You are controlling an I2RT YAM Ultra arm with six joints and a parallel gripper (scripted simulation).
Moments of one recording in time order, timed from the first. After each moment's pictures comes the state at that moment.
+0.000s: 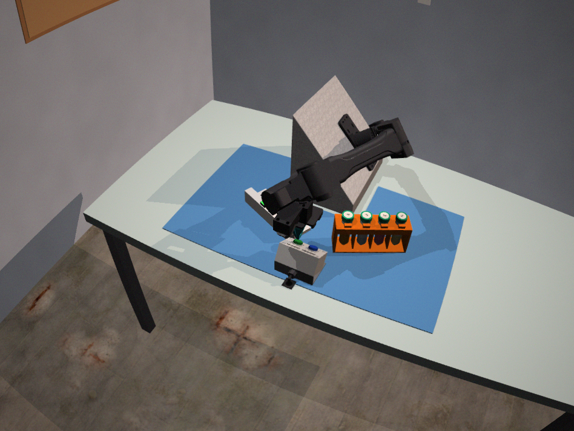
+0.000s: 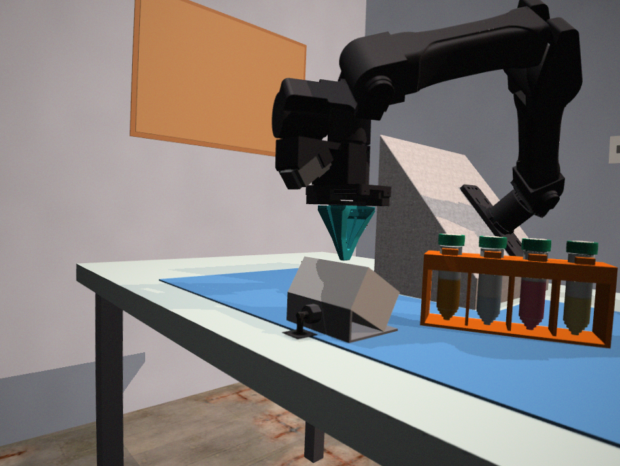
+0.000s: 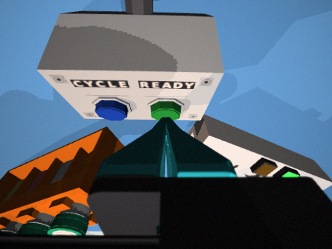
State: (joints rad) arm -0.27 2.57 1.88 -1.17 -0.83 -0.38
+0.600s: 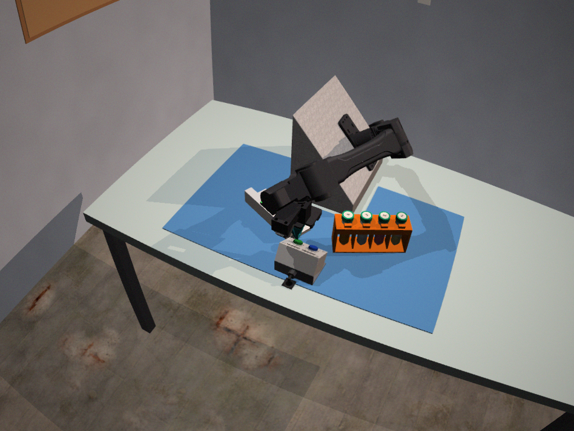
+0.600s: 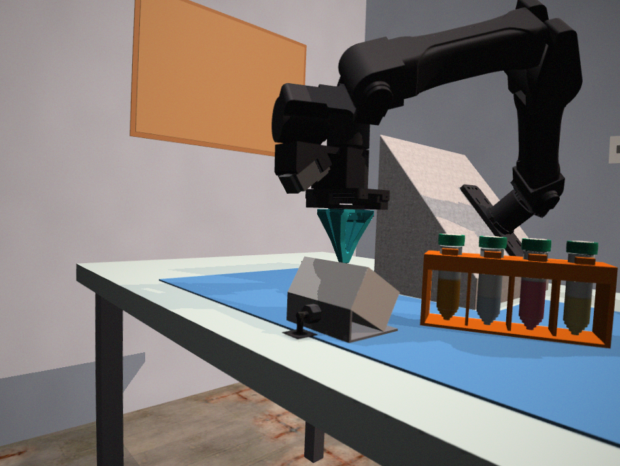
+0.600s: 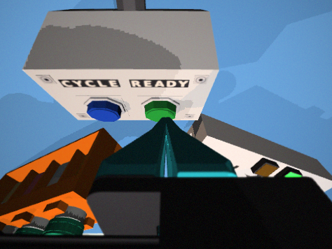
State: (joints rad) arm -0.27 2.57 1.85 -1.14 -0.83 -0.36
